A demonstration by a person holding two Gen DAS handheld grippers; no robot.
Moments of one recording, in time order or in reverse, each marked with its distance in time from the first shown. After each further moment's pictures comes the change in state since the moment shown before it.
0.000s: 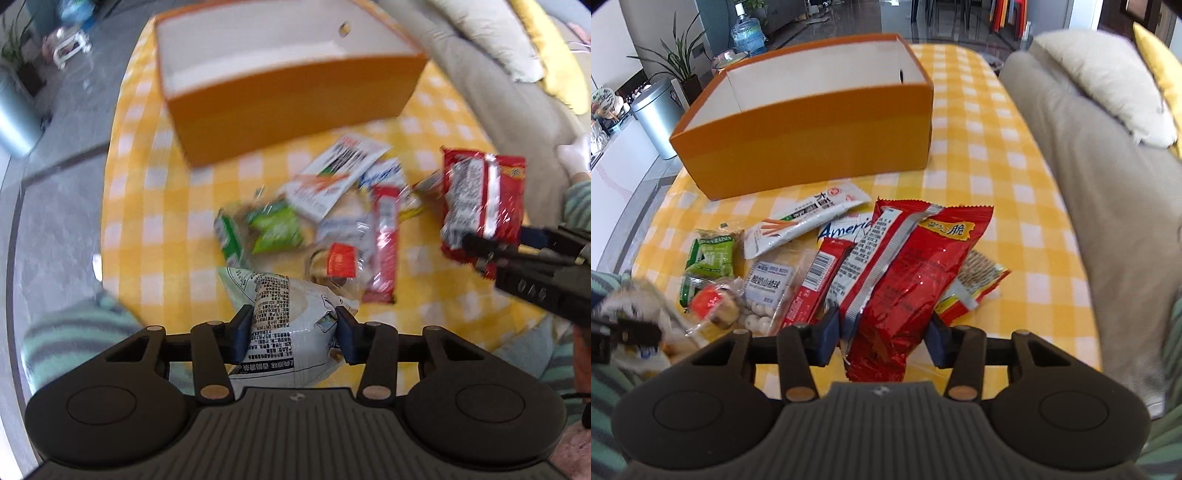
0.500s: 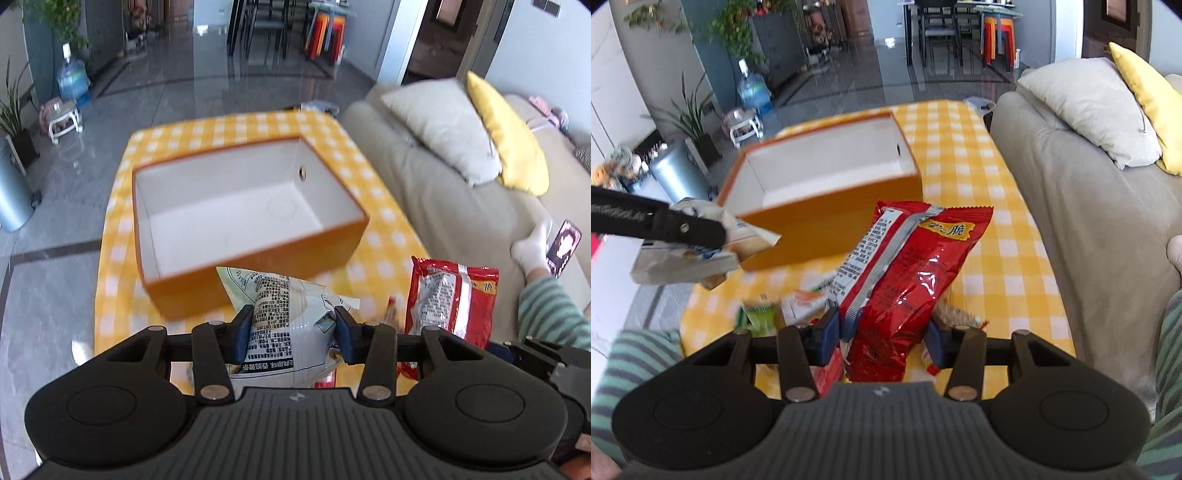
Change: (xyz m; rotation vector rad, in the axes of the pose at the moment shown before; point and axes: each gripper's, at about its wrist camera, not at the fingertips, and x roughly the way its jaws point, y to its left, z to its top) left arm -0.068 -0.027 0.076 -0.010 -0.317 -0.067; right arm -0.077 -0.022 0.025 0.095 -0.154 0.083
